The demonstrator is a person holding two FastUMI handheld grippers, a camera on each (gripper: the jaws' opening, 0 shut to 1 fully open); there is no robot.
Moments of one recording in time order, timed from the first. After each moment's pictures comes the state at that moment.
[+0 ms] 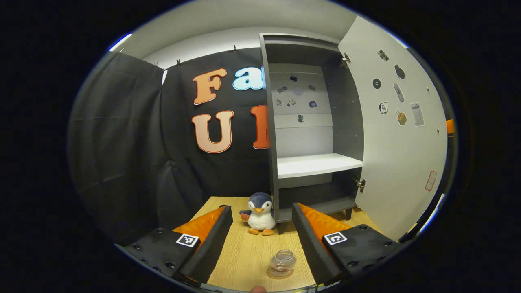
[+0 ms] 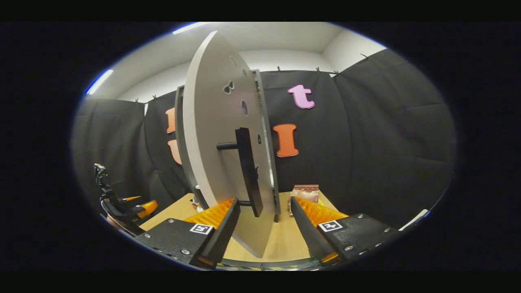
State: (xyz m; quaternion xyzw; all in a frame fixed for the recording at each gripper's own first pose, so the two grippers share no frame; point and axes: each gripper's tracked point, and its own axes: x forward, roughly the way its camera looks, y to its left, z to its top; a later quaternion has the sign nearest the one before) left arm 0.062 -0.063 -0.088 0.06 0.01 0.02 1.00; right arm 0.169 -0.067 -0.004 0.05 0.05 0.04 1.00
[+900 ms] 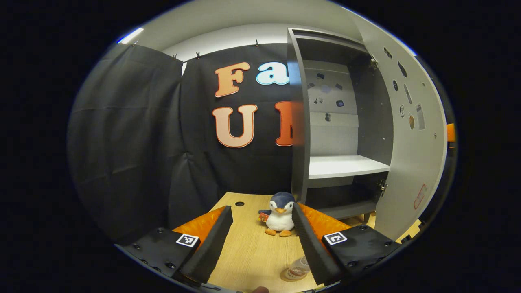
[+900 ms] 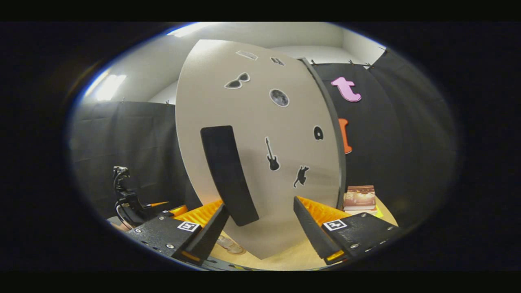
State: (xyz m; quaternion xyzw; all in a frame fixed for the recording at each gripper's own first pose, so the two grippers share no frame) left arm 0.084 0.009 -0.085 0.03 0.02 0.09 1.00; right arm 0.233 0.046 -0.011 0.07 0.05 0.18 0.98
